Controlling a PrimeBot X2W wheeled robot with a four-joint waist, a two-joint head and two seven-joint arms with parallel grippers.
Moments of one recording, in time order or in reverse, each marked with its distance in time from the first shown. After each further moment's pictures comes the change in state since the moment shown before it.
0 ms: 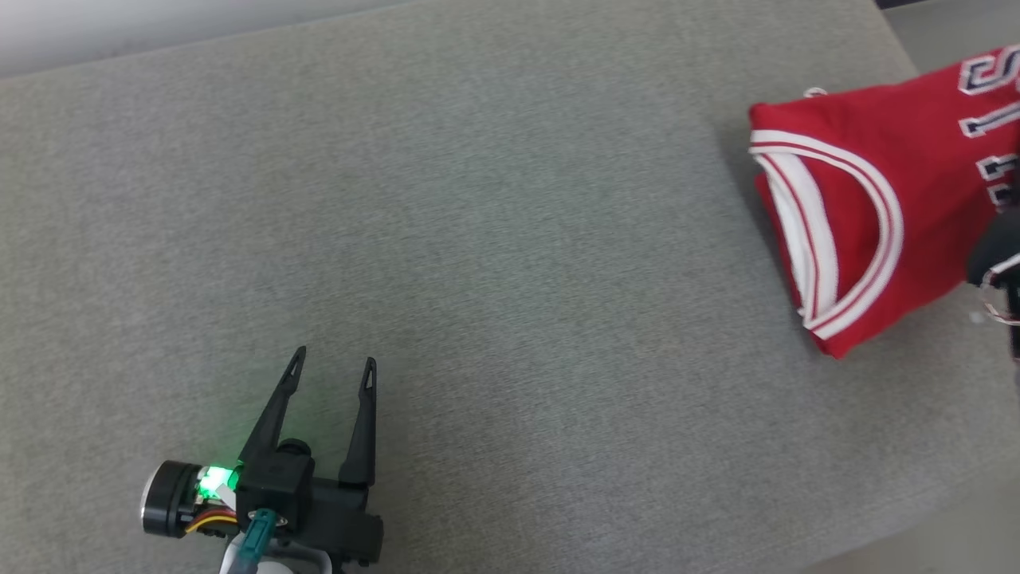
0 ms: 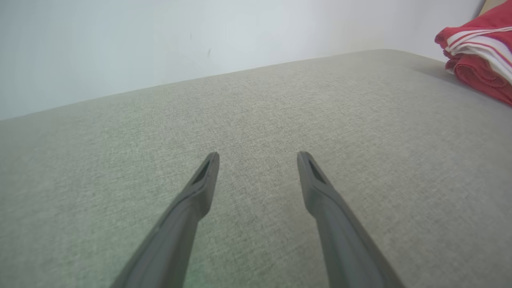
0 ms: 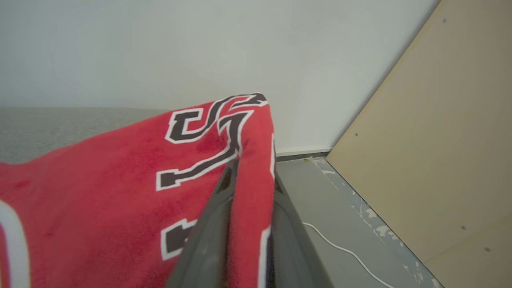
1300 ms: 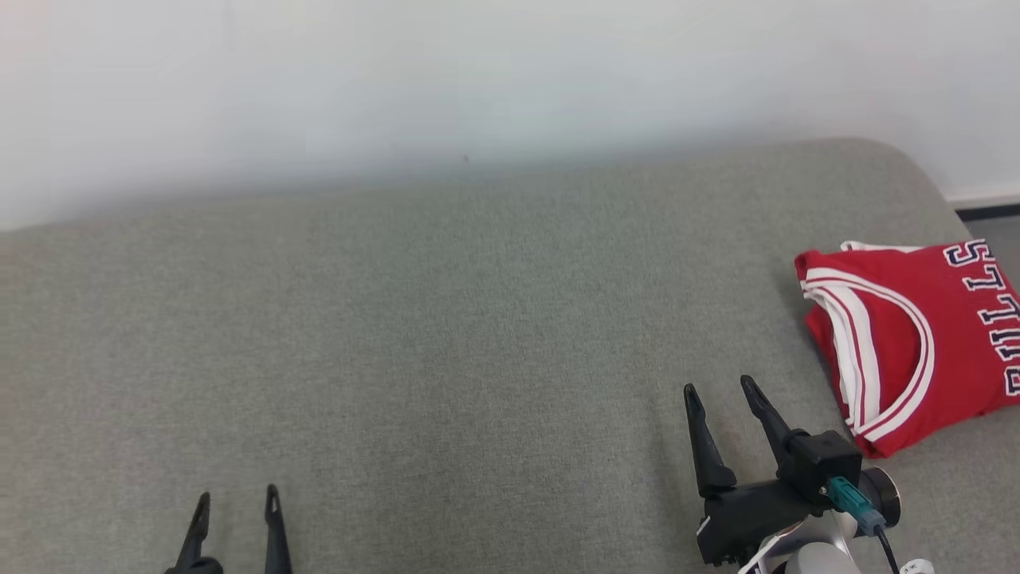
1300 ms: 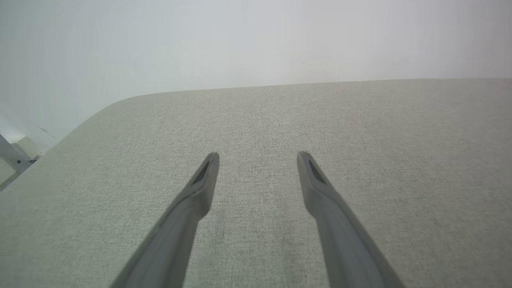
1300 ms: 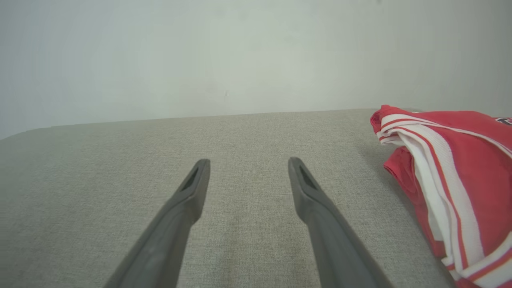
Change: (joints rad) left arm 0.223 -0.029 0.190 0.044 -0.062 0.049 0.000; right arm 0.683 0.371 0.337 -0.546 0.224 0.000 0.000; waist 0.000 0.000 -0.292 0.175
